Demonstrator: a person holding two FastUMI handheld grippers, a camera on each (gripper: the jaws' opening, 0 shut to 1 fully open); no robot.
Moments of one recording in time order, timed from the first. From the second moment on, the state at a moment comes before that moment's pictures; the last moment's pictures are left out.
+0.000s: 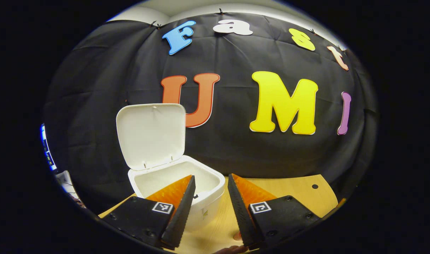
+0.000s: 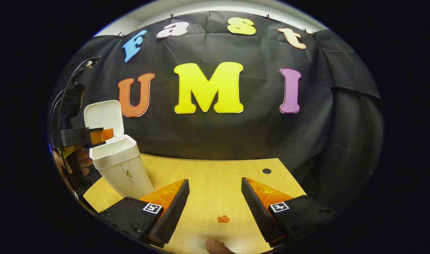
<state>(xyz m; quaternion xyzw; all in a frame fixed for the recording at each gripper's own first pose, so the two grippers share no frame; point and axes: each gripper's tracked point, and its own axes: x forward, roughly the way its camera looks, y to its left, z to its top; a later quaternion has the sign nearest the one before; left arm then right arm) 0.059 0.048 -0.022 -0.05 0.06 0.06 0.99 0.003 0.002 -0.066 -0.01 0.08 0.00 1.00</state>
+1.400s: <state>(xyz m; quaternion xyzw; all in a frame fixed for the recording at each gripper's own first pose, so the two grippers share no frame) -0.013 -0.023 -0.229 -0.02 0.28 0.00 0.96 0.058 -0.018 -0.262 -0.02 0.27 0.00 0.96</state>
